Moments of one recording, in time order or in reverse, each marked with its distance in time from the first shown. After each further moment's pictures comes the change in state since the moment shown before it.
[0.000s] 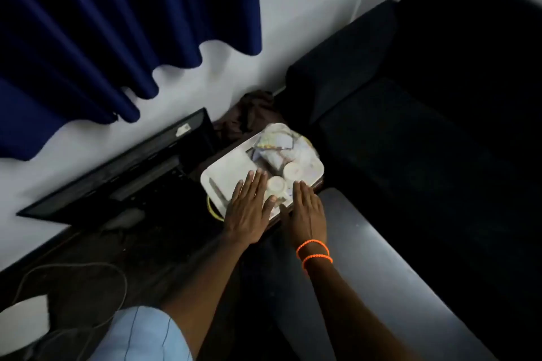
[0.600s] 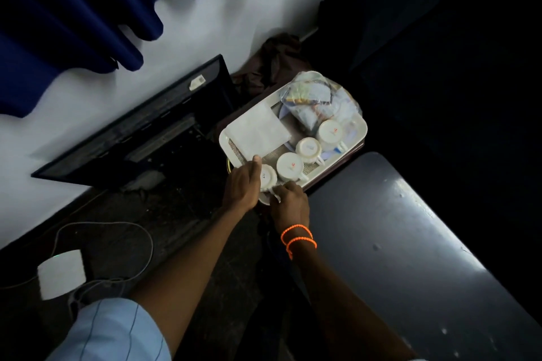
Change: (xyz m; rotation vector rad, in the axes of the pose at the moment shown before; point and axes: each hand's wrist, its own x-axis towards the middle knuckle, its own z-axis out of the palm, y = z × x) left_hand 0.004 -0.087 0.049 -0.545 -0.045 -0.505; right_hand -0.014 -0.062 0.123 0.322 -0.156 0.057
